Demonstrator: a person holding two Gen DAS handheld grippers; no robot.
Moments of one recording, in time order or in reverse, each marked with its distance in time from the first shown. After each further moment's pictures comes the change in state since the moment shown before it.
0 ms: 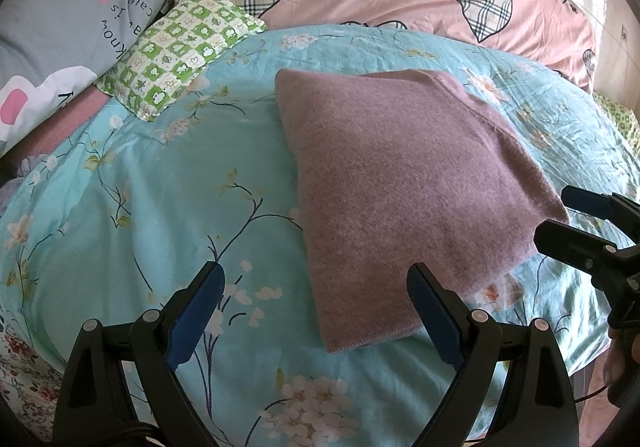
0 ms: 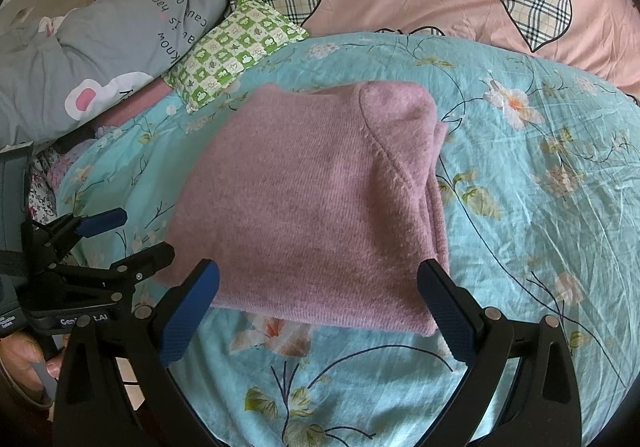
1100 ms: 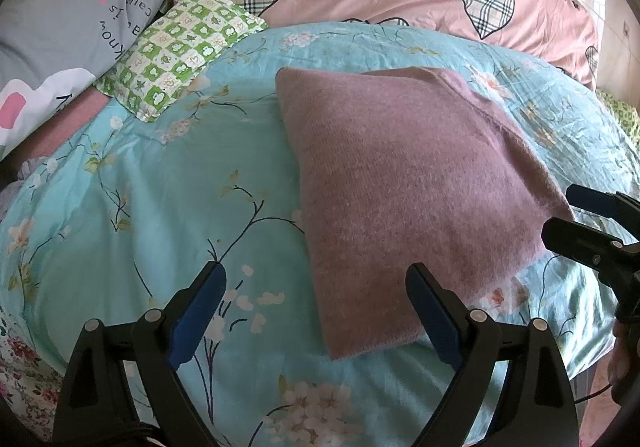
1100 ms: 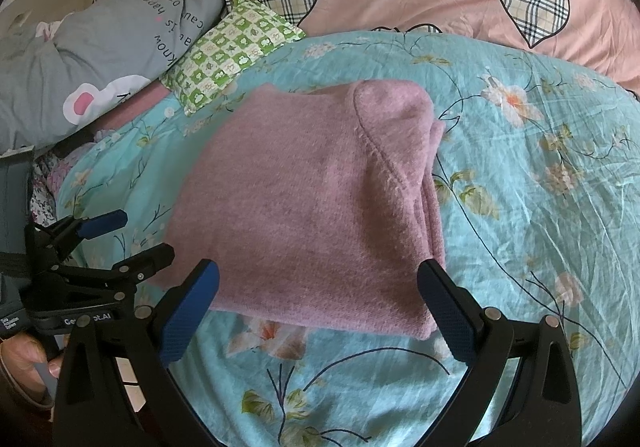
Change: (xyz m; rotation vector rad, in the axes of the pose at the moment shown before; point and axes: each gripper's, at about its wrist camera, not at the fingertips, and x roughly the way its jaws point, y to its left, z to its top) left arm 0.005 0.002 0.003 0.005 0.010 0.007; right arm 0.002 -0.003 0.002 0.017 -0.001 -0.003
